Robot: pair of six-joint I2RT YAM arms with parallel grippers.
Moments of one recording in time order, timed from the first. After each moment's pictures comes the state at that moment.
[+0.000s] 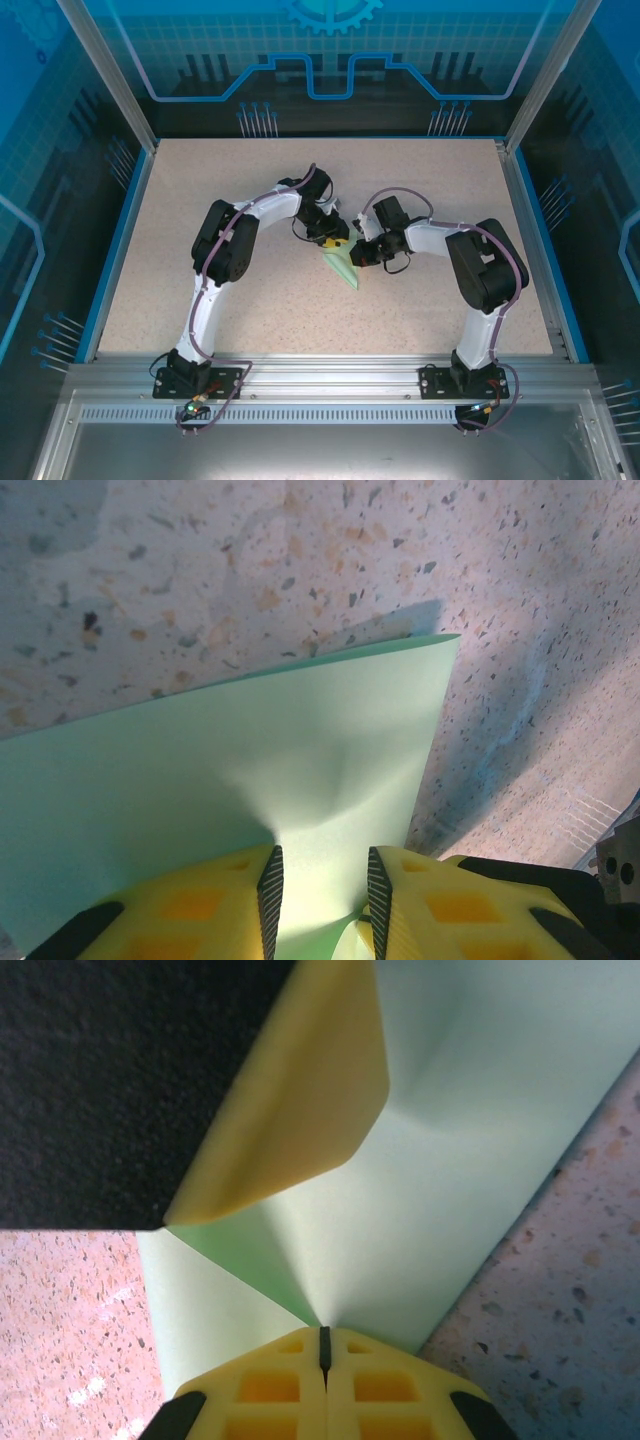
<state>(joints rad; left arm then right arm) -0.47 2.31 1.74 -0.73 0.62 -0.56 0.40 1.87 1.01 -0.30 -0.53 0.16</state>
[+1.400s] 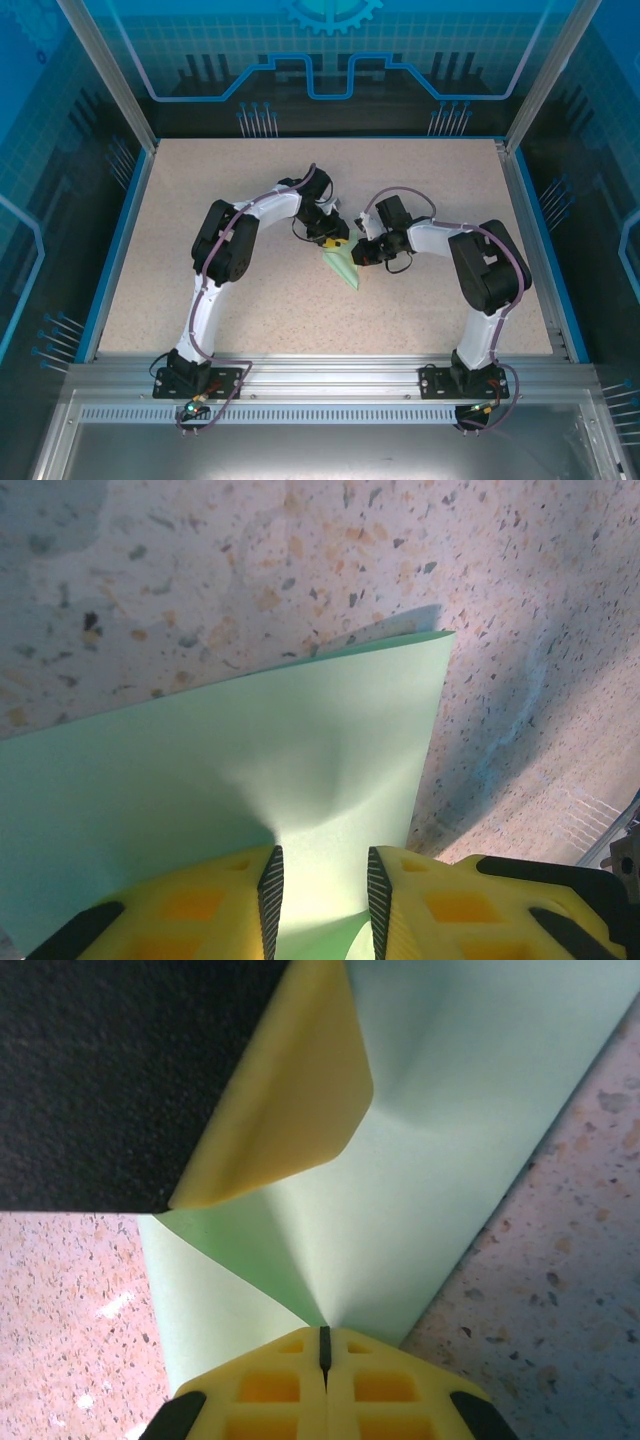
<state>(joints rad) -0.47 2.31 1.74 -0.73 0.62 -0.56 0.39 1.86 1.00 -0.29 -0.53 0.17</state>
